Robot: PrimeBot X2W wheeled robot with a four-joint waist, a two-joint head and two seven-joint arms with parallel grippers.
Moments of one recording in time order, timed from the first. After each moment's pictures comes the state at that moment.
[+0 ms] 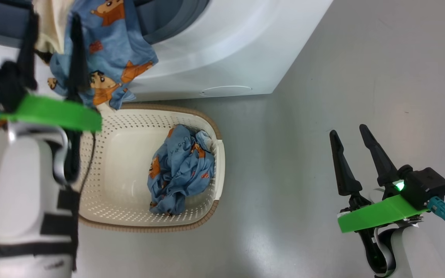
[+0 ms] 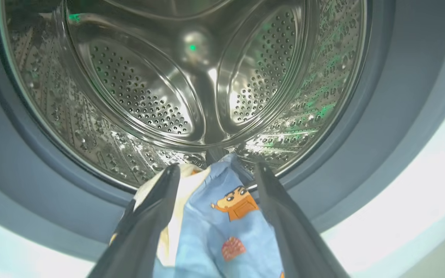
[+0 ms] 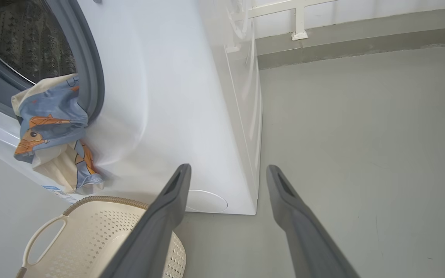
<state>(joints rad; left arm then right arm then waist) -0.76 0.06 -0.01 0.40 -0.20 -0.13 -0.26 -0.24 -0.05 0.04 0.11 0.24 0.13 -0.25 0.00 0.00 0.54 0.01</state>
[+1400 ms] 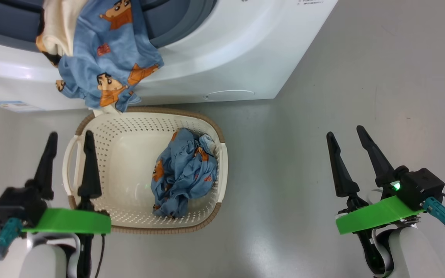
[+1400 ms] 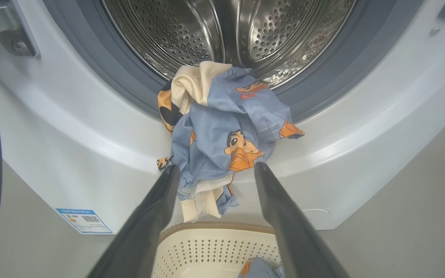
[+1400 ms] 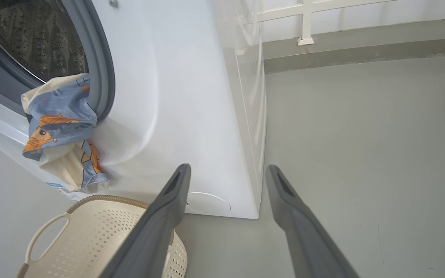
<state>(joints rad) -0.27 0.03 0.04 0.12 -0.19 -0.07 -0.26 -0.24 -0.05 0.04 0.11 0.21 0.13 -0.25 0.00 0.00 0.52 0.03</state>
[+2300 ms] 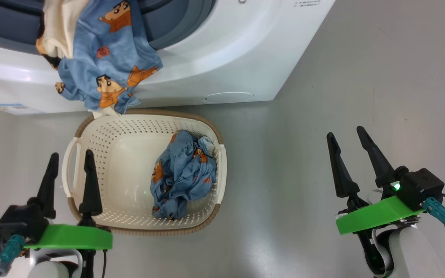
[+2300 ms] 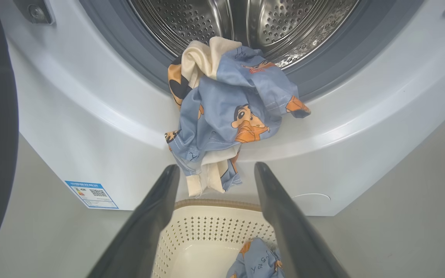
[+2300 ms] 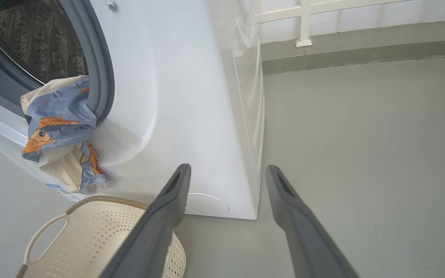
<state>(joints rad) -0.18 0.03 0.03 0.10 -0.22 -0.03 -0.26 -0.24 -0.05 0.04 0.12 0.21 0.13 -0.25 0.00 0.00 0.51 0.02</state>
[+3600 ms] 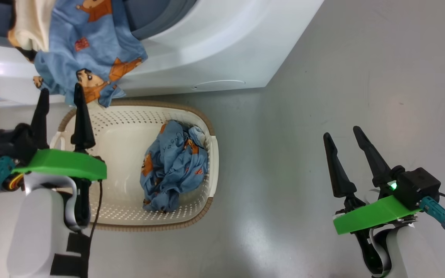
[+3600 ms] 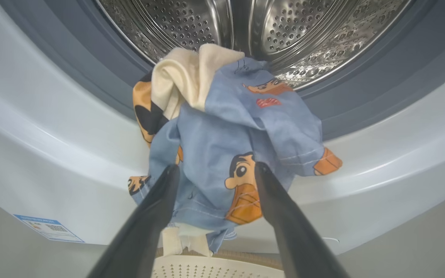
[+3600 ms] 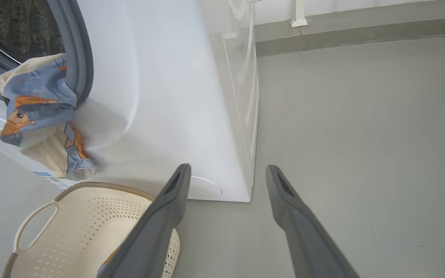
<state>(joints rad) -0.54 0.02 0.05 0.39 -0.24 -0.10 -0.26 -0.24 -0.05 0.05 0.12 0.21 0.13 -0.25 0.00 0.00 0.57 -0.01</state>
